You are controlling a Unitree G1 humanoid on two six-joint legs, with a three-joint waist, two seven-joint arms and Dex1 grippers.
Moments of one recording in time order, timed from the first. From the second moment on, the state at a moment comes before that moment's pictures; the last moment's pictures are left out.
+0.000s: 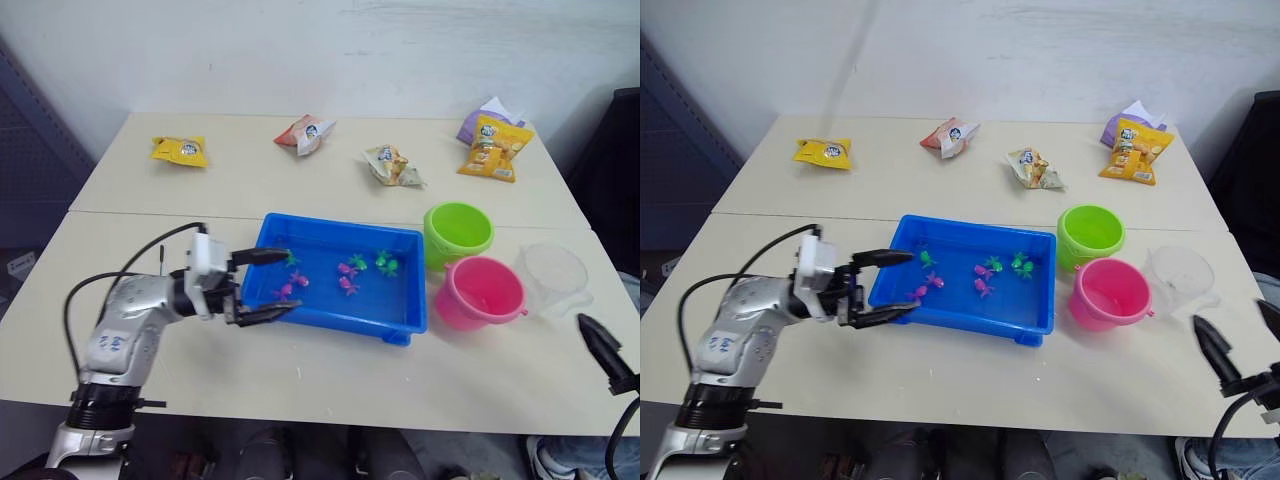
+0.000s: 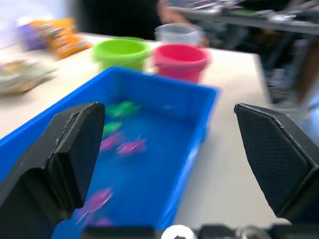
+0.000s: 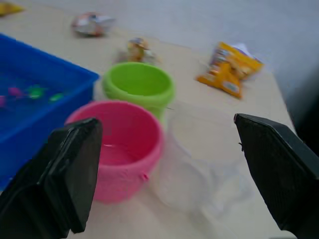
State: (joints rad) left arm -0.26 0.59 0.16 -0.02 -0.48 0.10 -1.02; right arm 0.50 -0.61 -0.78 -0.43 0.68 -0.01 0.91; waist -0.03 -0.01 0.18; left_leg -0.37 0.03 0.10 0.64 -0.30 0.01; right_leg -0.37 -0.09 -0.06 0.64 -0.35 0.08
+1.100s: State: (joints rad) left arm -0.12 0.71 0.43 -0.24 -0.40 0.95 -0.21; right arm 0.11 -0.67 -0.20 -0.43 0.60 -0.08 1.17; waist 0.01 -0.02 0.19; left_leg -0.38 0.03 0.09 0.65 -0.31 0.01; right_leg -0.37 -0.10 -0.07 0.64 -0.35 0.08
